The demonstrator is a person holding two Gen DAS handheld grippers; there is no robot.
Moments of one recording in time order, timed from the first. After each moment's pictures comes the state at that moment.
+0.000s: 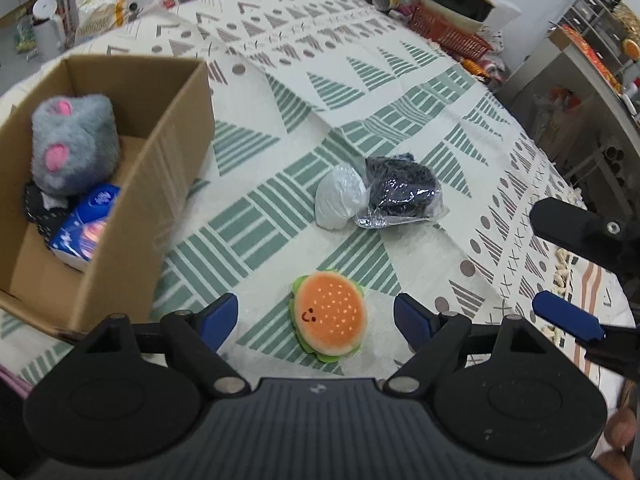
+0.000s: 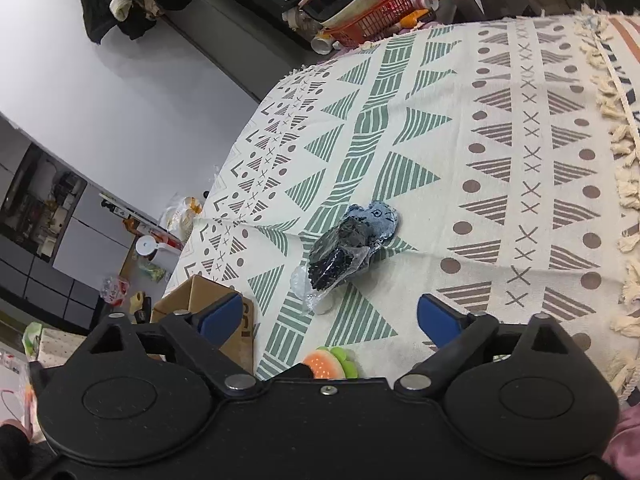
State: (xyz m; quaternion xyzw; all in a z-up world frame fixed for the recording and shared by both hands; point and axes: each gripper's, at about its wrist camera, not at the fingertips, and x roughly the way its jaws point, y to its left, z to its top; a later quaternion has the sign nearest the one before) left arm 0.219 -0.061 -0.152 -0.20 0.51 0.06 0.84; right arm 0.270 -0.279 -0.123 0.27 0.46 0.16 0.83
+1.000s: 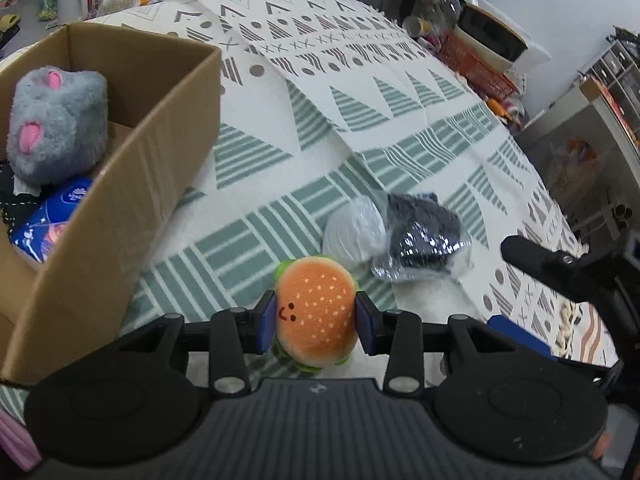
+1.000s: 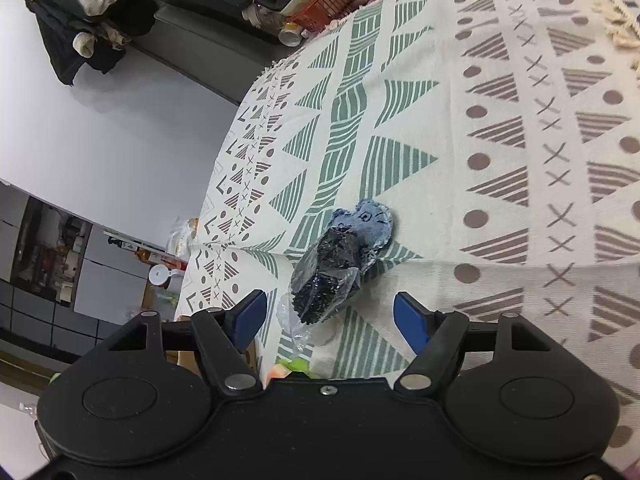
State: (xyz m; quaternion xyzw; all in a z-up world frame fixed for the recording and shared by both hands) left arm 0.243 -0.045 -0.178 -0.26 0.47 0.08 0.84; right arm 0.312 -0.276 -0.176 0.35 0.47 0.15 0.79
